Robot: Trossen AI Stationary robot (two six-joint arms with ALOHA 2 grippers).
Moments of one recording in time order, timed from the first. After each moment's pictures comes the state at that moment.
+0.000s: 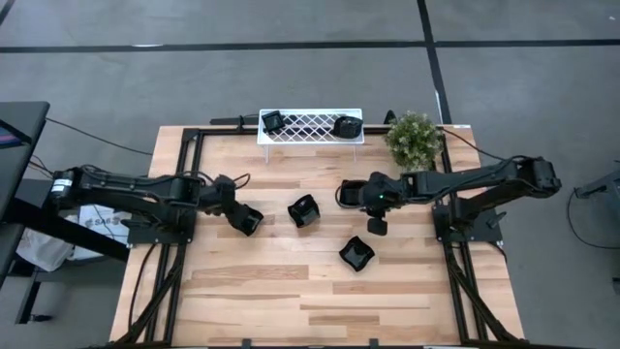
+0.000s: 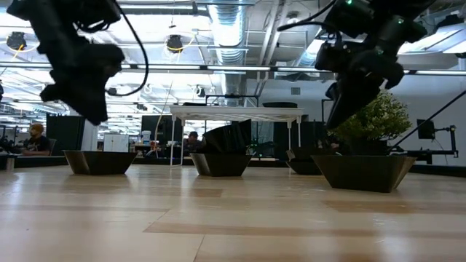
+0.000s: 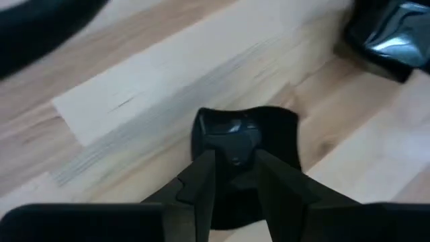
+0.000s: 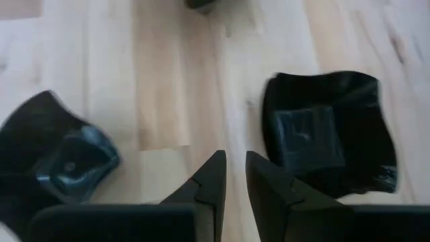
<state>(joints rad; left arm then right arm) -0.02 1.08 0.57 -0.75 -0.23 -0.93 -0.06 1.20 0.68 -0.43 0.05 0.05</state>
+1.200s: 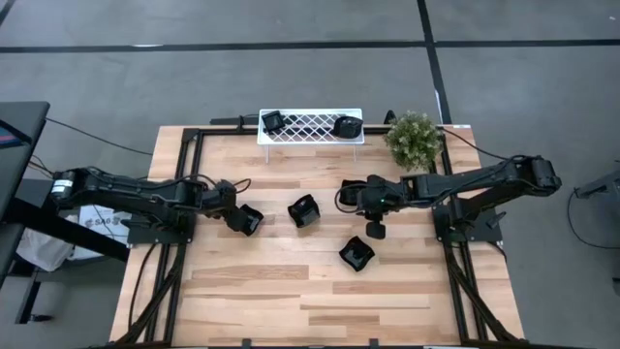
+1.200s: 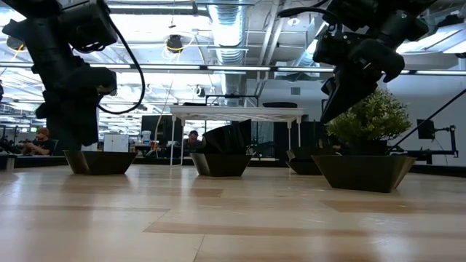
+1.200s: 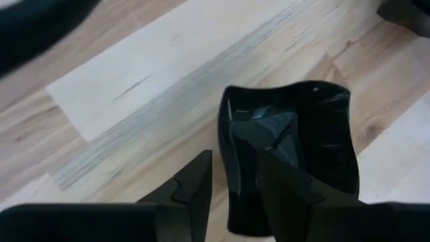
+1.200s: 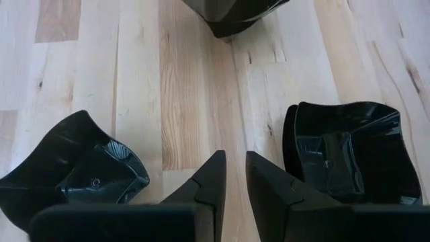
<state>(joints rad) 0.00 1.09 0.45 -0.65 -0.20 -0.86 -0.01 1.20 0.68 -0.36 0.05 0.07</state>
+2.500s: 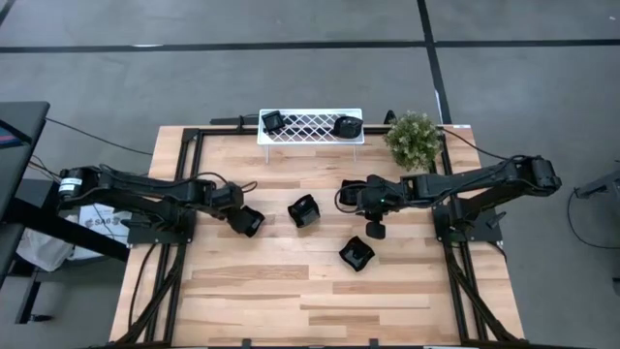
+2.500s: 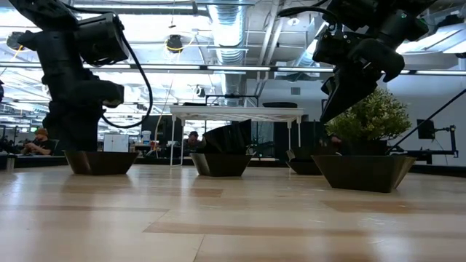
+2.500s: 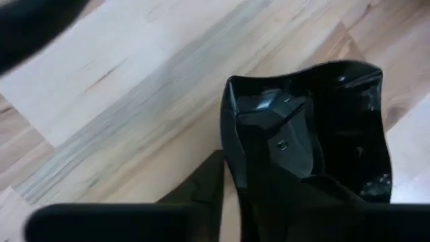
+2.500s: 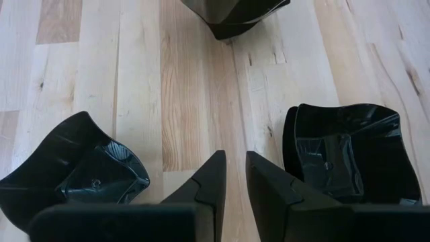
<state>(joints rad) 0.06 1.23 0.45 -0.57 -0.10 -0.76 -0.01 1.20 0.68 -0.36 0.05 0.06</state>
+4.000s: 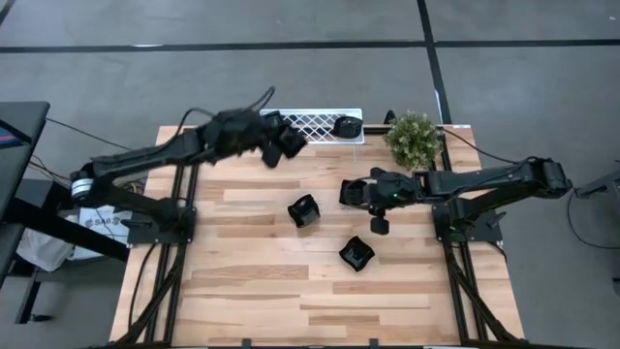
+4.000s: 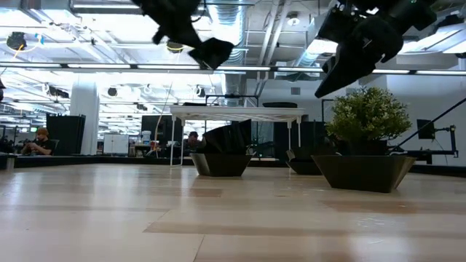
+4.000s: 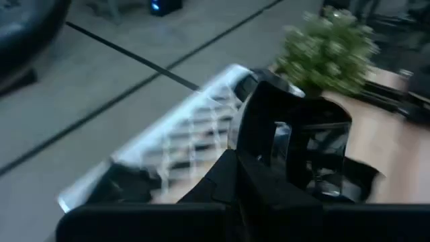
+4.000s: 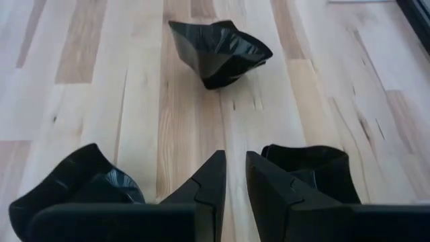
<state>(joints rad) 0.32 1.39 1.12 -0.31 -0.31 -0.07 -0.01 1.07 0.68 -0.34 0.09 0.00</state>
